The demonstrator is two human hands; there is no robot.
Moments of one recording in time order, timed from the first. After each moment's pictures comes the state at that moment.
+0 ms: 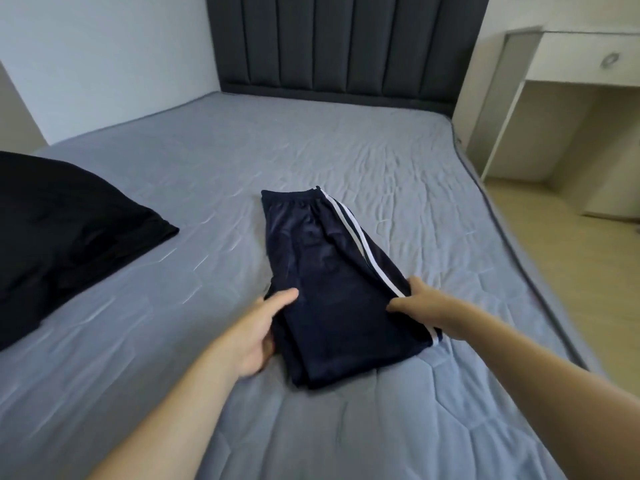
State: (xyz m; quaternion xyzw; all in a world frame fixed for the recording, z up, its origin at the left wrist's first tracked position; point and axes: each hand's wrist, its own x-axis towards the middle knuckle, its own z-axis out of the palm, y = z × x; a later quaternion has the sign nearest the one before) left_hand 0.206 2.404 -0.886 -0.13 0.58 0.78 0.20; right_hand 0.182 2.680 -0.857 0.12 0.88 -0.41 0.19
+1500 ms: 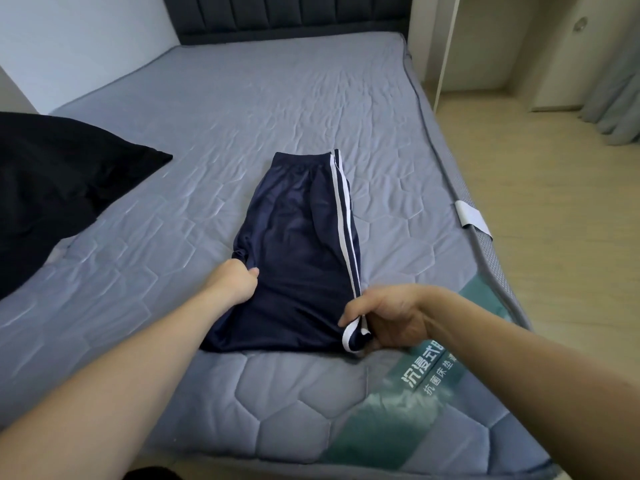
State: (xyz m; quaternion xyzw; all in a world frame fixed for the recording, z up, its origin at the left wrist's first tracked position) left_hand 0.420 2.413 -0.889 -0.13 0.98 0.14 0.12; right_hand 0.510 2.664 -0.872 0.10 0.59 -0.66 0.47
